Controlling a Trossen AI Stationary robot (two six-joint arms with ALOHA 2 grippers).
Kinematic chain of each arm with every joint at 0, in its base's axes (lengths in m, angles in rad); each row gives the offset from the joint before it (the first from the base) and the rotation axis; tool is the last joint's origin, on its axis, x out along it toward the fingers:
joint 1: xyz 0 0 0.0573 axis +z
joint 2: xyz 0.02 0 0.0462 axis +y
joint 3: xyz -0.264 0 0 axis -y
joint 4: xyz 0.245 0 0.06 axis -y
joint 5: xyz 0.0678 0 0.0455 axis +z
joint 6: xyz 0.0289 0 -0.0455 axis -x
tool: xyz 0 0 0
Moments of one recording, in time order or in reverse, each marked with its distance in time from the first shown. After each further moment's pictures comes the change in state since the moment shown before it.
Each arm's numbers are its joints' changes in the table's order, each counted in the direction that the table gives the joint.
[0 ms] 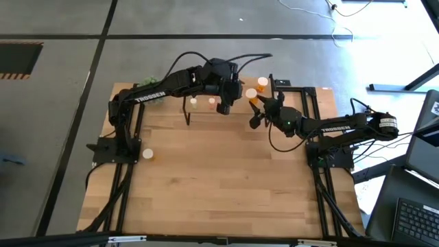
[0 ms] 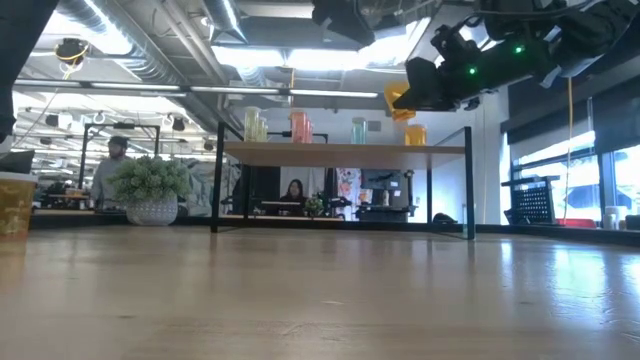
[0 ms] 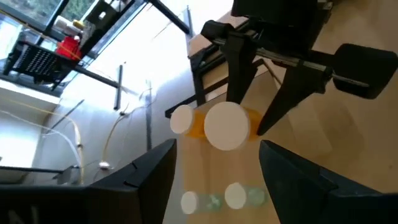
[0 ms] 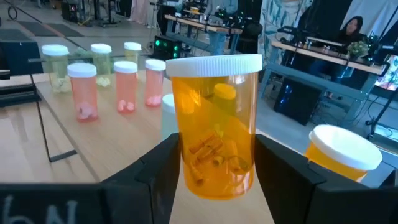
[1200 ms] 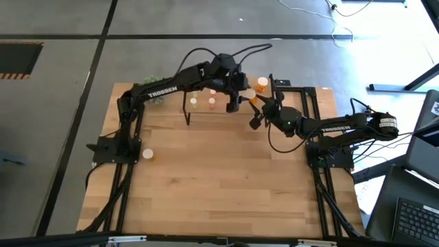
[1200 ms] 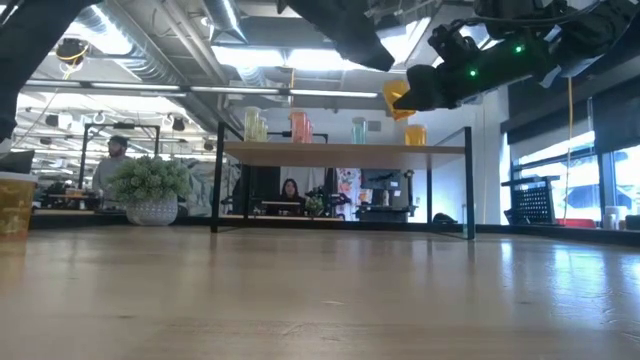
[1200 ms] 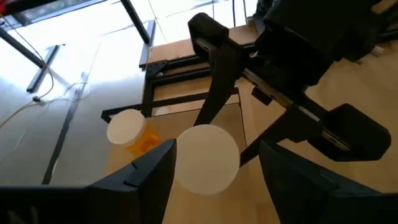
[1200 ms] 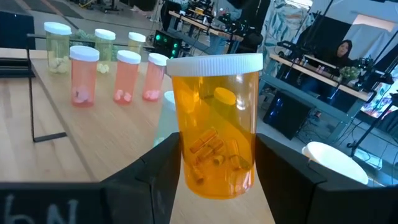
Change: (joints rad) left arm 0.102 0.113 0.001 0.102 -0.326 0.369; right arm 0.000 0.000 0.000 0.012 0.001 0.156
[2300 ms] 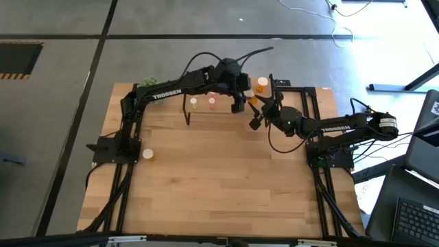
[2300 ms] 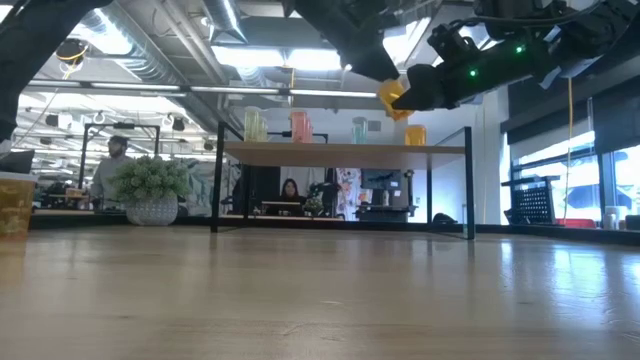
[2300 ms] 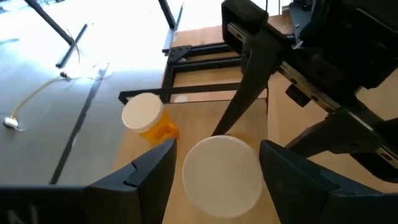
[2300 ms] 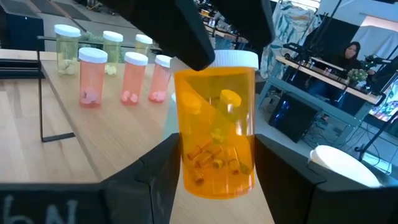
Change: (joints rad) left arm -0.022 0.037 -0.001 0.038 0.149 0.070; right arm 0.000 0.001 0.000 0.001 0.035 0.000
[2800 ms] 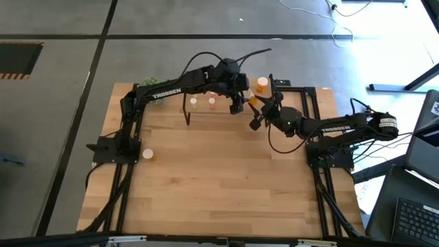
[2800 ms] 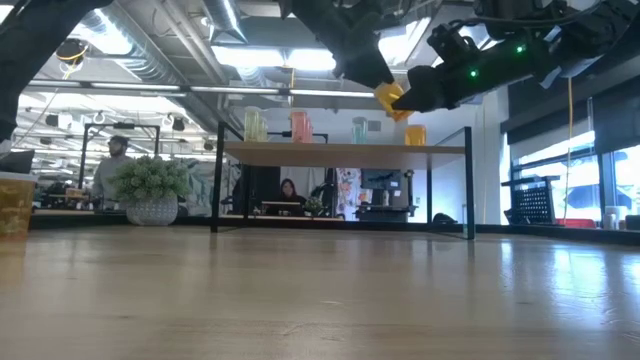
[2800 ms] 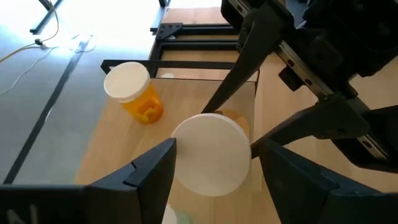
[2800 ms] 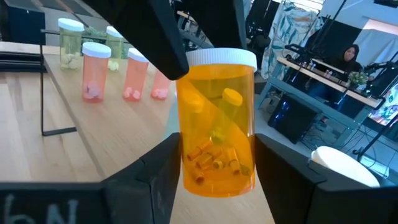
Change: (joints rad) left arm 0.006 -0.001 0.000 -0.078 -0.046 0.117; right arm 0.000 0.000 0.000 -0.004 -0.001 0.022
